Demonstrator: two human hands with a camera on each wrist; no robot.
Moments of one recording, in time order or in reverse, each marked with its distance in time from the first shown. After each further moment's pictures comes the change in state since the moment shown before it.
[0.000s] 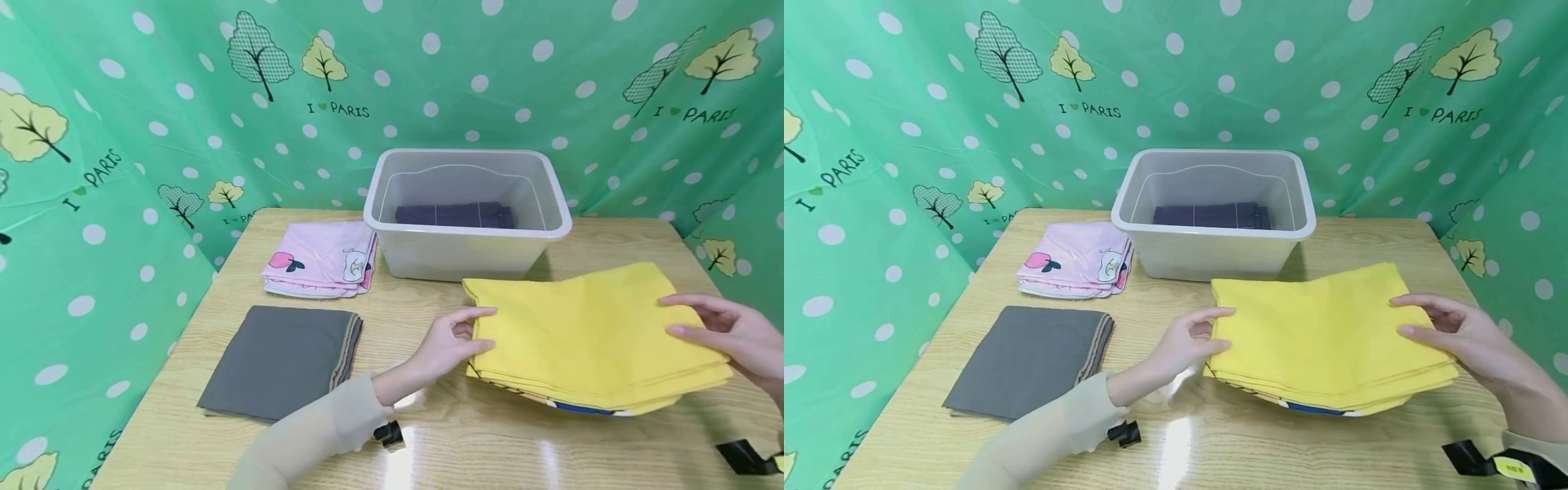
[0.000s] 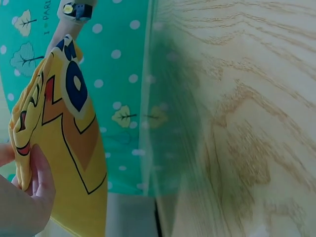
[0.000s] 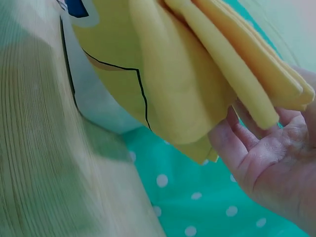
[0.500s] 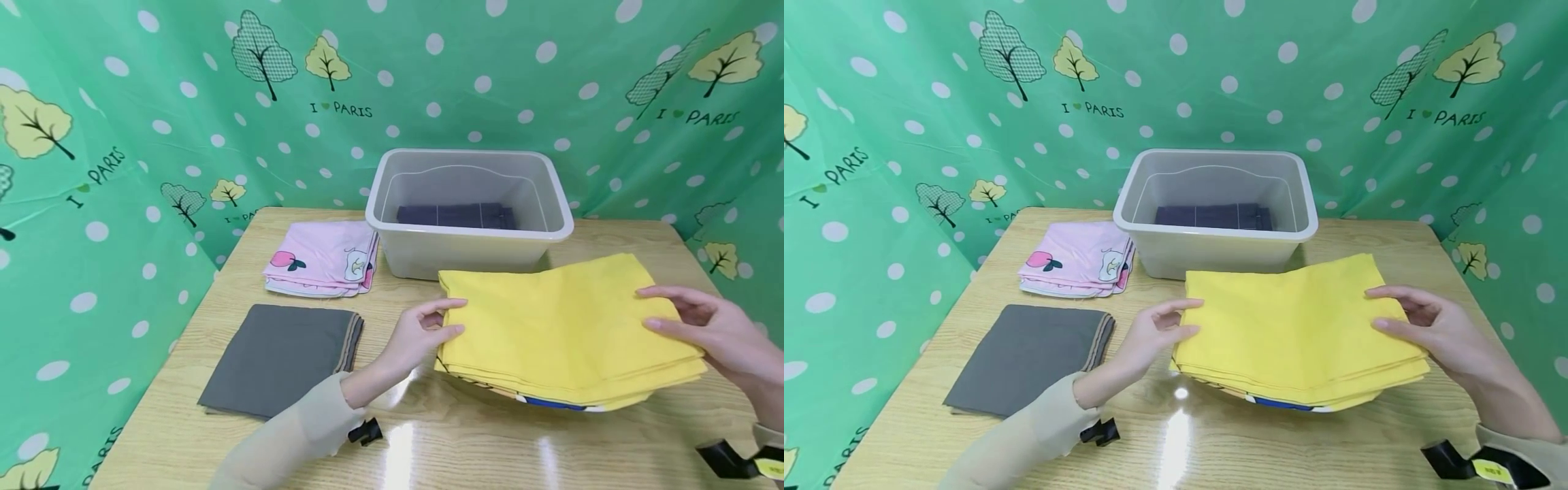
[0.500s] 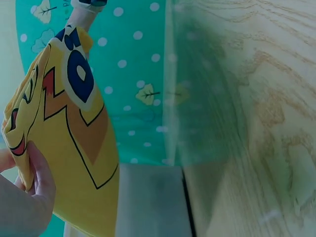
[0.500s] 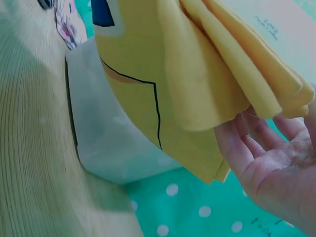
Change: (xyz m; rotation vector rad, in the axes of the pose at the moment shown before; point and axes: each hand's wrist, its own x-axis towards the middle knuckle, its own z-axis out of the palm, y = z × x) left_hand -0.013 0.008 -0.032 0.021 0.119 0.040; right_hand 0.008 -0.040 0.024 0.018 -0.001 0.002
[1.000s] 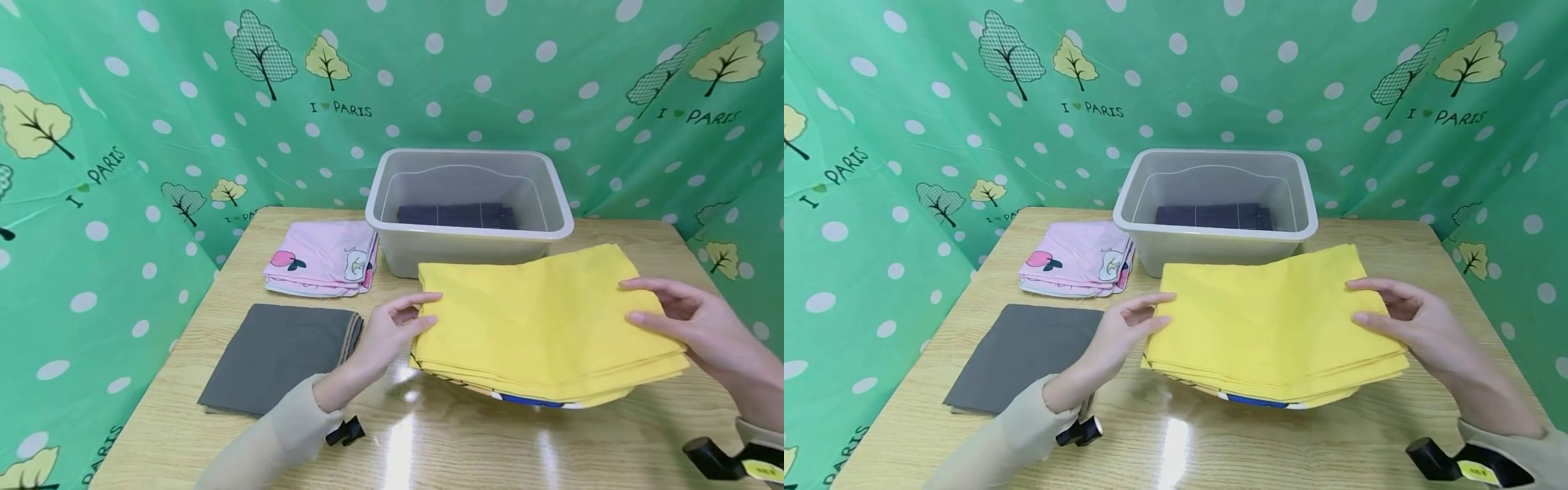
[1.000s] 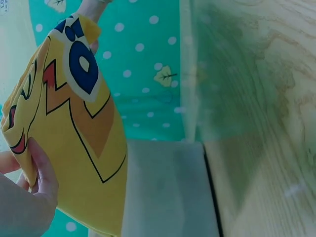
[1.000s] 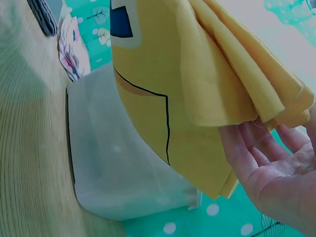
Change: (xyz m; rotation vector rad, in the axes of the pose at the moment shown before) left_hand -0.015 0.022 -0.024 -0.039 0.073 -0.016; right_hand 0.003 -0.025 0.017 0.181 -0.020 -0.093
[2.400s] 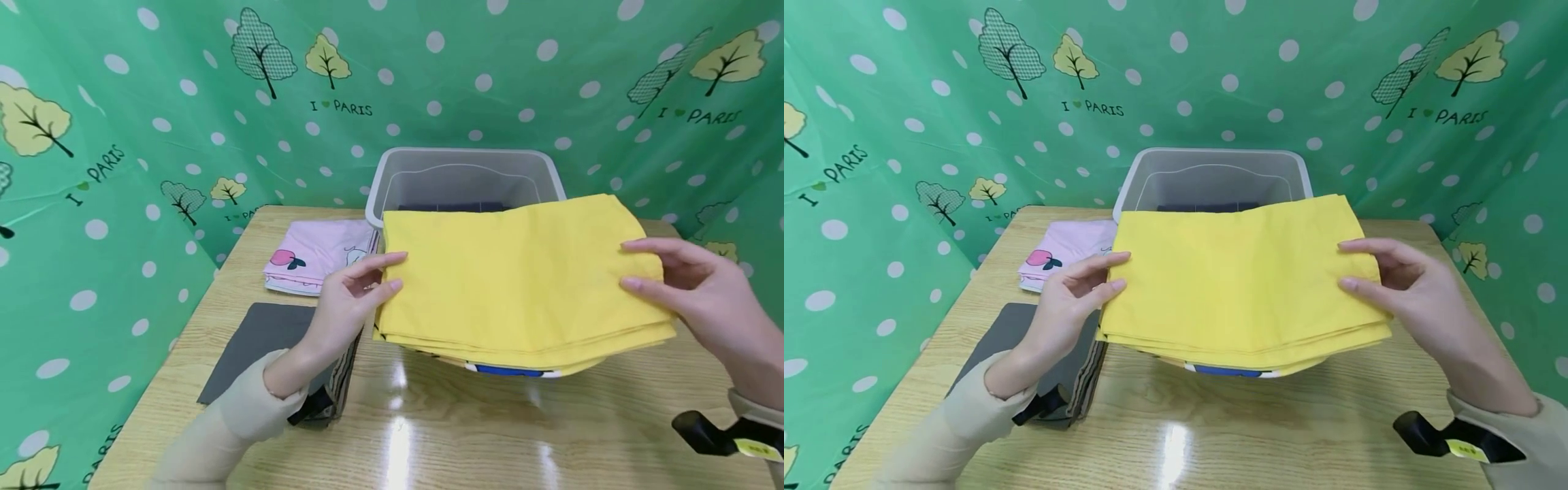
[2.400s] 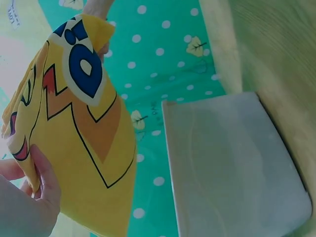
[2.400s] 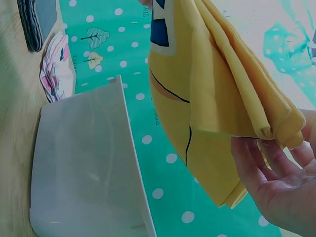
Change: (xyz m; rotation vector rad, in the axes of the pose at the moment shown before) left_hand -0.009 0.068 -0.031 0.021 0.071 0.219; right_hand 0.016 -0.051 0.014 0.006 0.160 -0.004
